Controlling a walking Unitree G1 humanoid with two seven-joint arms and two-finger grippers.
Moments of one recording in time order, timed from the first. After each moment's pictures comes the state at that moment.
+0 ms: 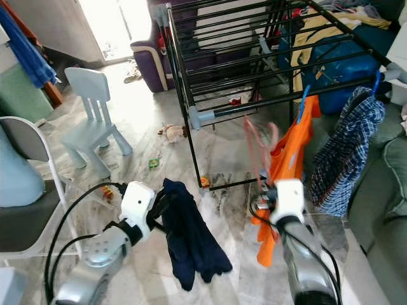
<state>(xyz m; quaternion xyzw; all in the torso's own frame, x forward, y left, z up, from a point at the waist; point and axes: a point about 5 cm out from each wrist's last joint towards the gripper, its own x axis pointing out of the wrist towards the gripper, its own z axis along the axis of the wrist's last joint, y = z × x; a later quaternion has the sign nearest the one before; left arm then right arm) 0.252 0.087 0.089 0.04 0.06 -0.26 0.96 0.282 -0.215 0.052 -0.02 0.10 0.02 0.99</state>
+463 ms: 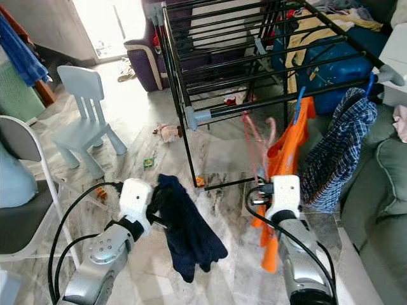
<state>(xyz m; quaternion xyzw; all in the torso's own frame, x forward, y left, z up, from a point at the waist) 0.259 0.093 0.082 0.02 0.06 -0.21 0.98 0.287 -0.199 0.064 -0.02 0.09 0.03 0.99</state>
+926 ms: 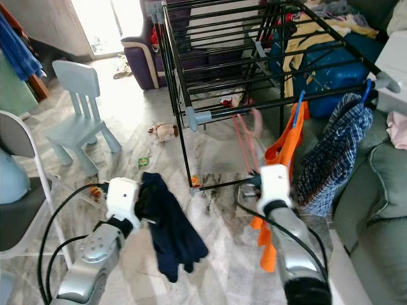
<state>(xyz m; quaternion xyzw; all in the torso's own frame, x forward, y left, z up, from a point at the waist) 0.264 0.115 0.077 0.02 0.06 -0.15 0.99 0.304 -0.179 0.078 -0.05 0.07 0.06 0.99</state>
